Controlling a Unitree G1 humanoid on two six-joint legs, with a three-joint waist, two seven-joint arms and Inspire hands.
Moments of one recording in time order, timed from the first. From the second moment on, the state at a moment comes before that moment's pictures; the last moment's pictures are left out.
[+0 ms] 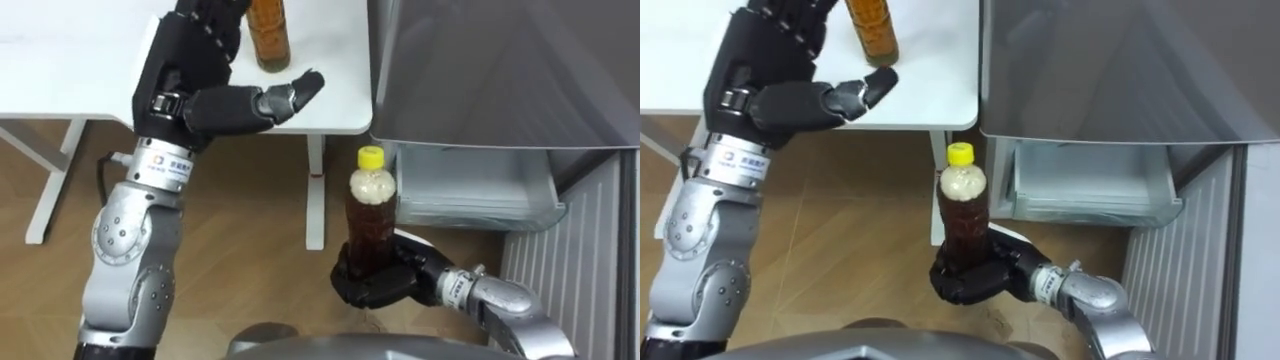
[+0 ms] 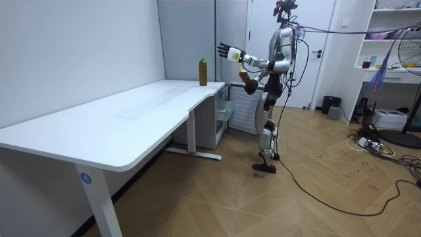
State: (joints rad) left arm 0.21 0.22 0.00 -0.31 -0.45 -0.16 -0.17; right arm 0.23 -0.26 0.20 0.40 0.11 -0.01 0.70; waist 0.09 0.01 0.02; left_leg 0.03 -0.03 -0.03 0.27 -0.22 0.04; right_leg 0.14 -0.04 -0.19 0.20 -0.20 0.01
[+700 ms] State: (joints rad) left arm 0.33 0.22 0.17 -0.19 -0.35 -0.21 0.19; right arm 0.32 -0.26 0.14 0.41 0.11 -0.01 0.70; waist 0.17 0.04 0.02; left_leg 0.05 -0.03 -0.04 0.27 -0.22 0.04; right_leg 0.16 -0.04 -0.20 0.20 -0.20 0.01
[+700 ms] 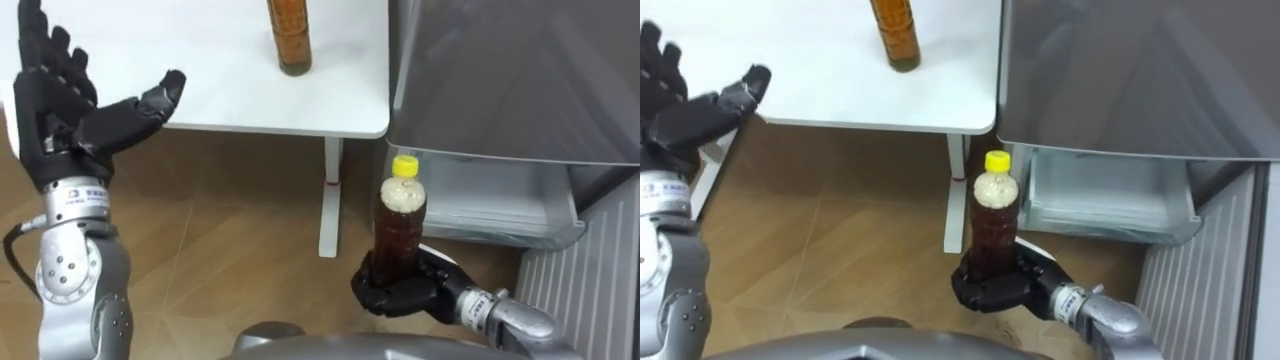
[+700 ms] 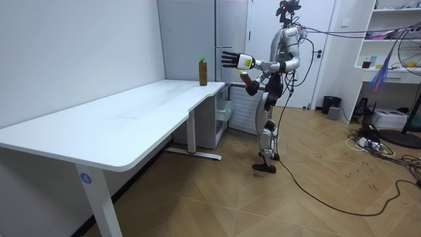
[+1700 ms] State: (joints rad) left arm 0.34 0.22 0.06 0.63 -0.36 -0.21 0.29; right arm 0.29 -0.26 0.18 0.41 0.19 0.02 0.58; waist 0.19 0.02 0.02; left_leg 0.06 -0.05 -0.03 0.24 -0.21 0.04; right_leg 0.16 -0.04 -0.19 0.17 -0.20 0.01
